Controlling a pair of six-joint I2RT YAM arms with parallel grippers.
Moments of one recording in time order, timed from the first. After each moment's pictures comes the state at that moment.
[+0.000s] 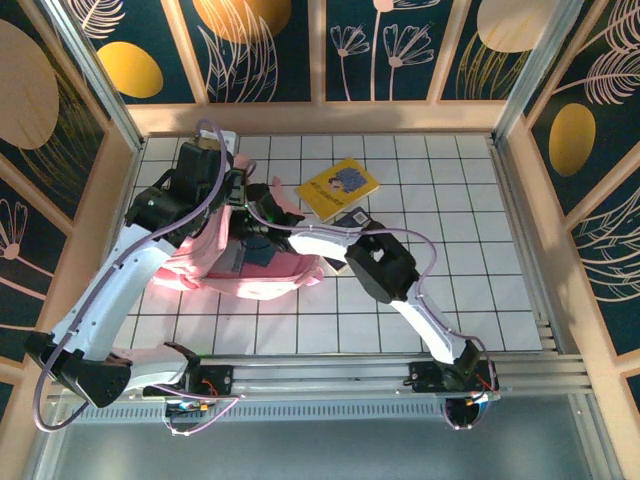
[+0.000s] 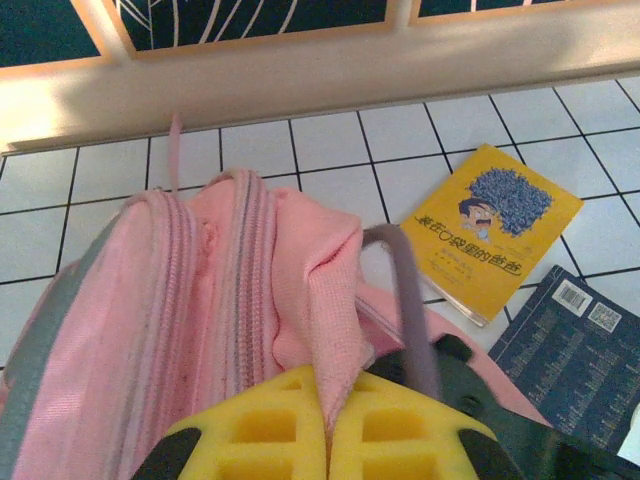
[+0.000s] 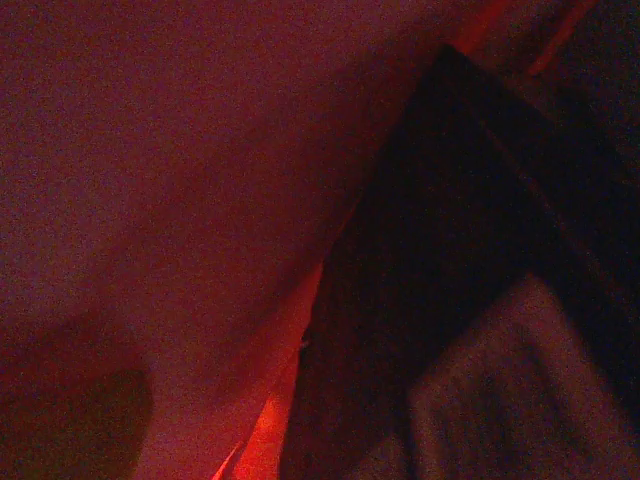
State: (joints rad) left arm -0.50 1.27 1.47 -0.82 -0.26 -0.22; right arm 0.96 2.38 1.81 0.33 -0.41 1.02
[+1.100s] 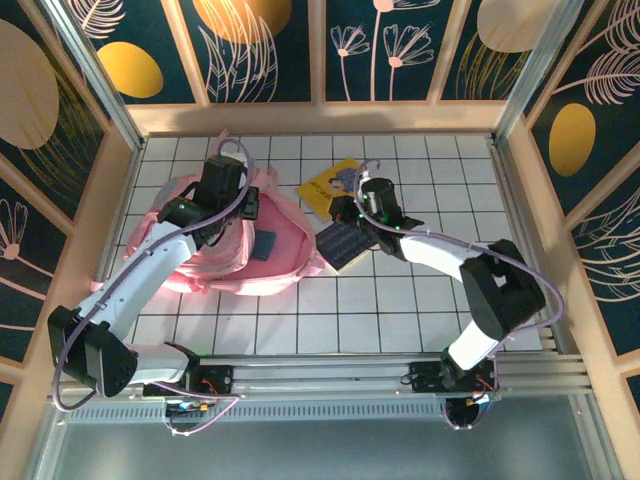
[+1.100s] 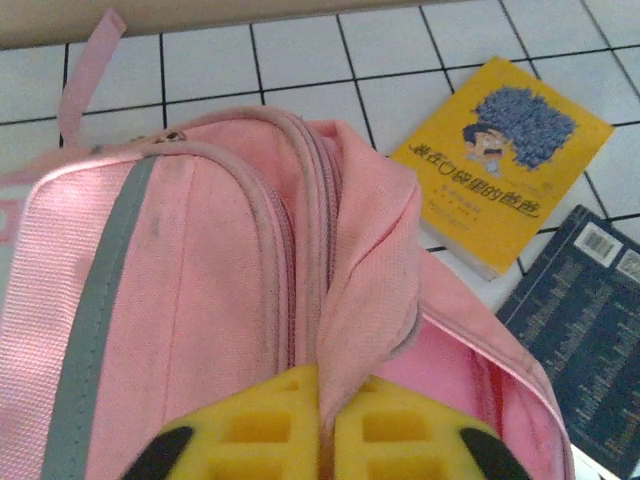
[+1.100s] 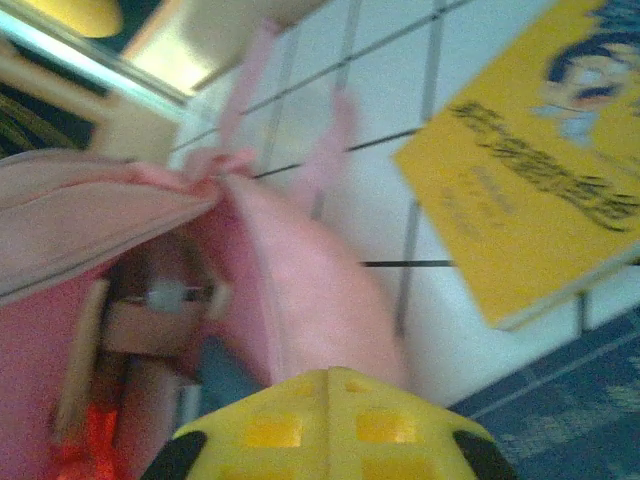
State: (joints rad) left arm -0.46 1.33 1.20 -0.61 -0.17 -0.24; right arm 0.57 1.65 0.94 0.21 -0.20 0.78
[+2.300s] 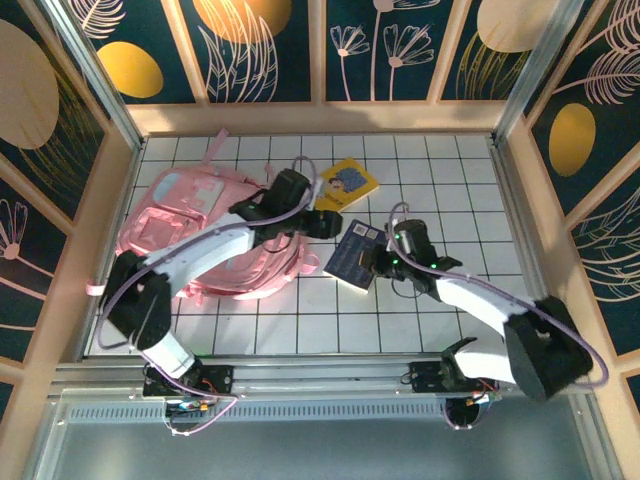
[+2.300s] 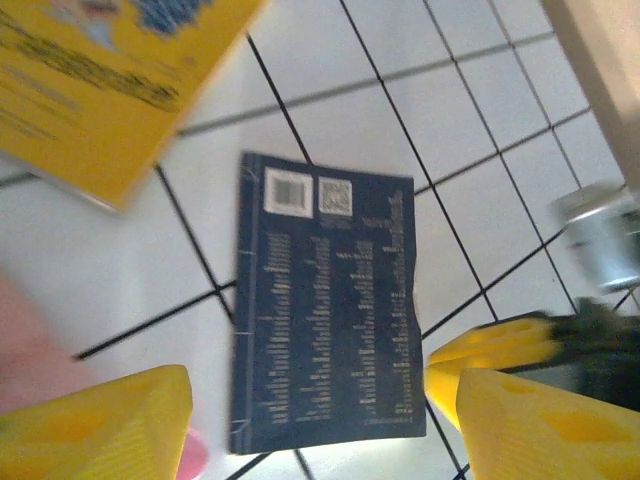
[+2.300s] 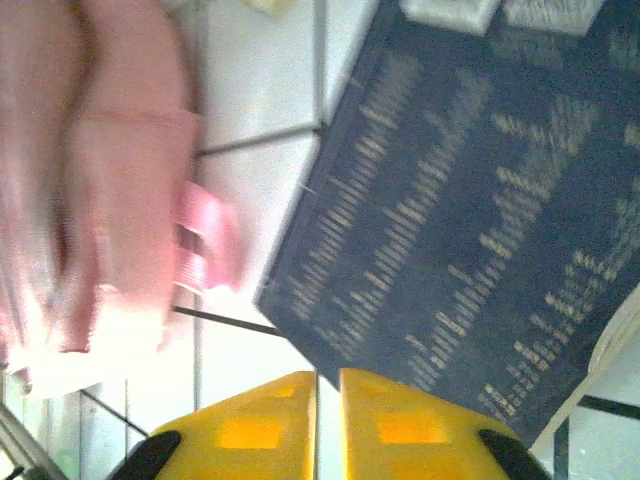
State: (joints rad) left arm -0.70 1.67 1.25 -0.36 0.23 -0.49; right arm 0.49 1.21 0.55 -0.08 -0.33 0.73
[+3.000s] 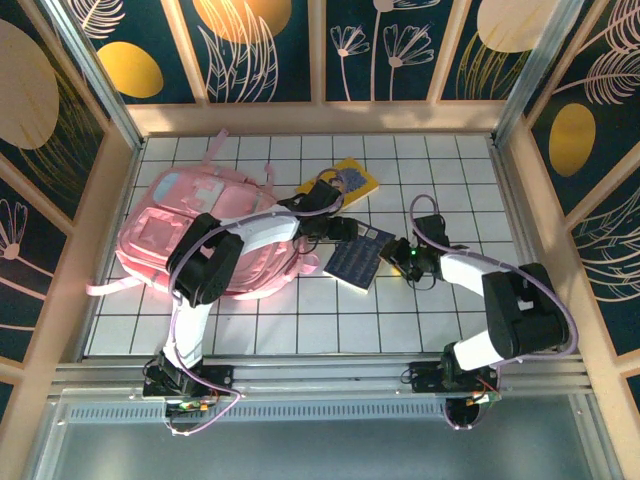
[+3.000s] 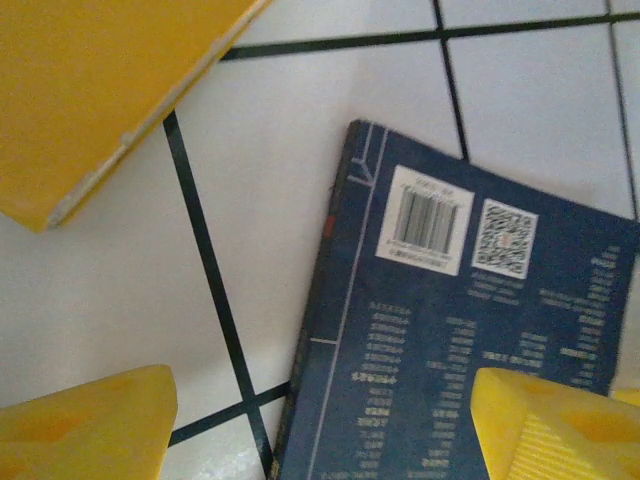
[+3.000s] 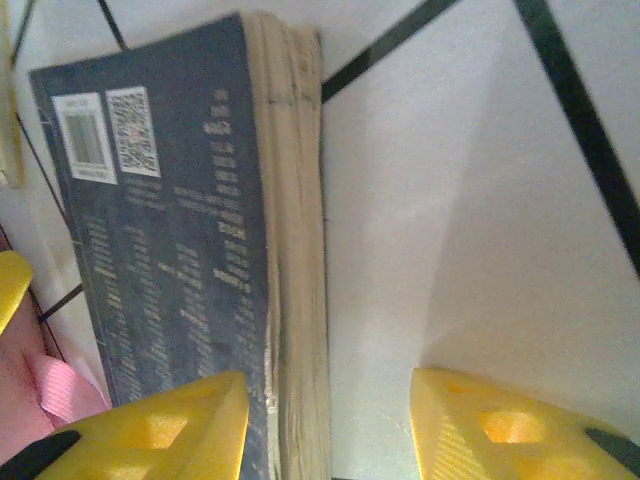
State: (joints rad) left arm -0.72 2.09 1.45 -0.34 0.17 -0.62; right arm 0.25 1.47 0.59 -0.12 -0.37 0.87
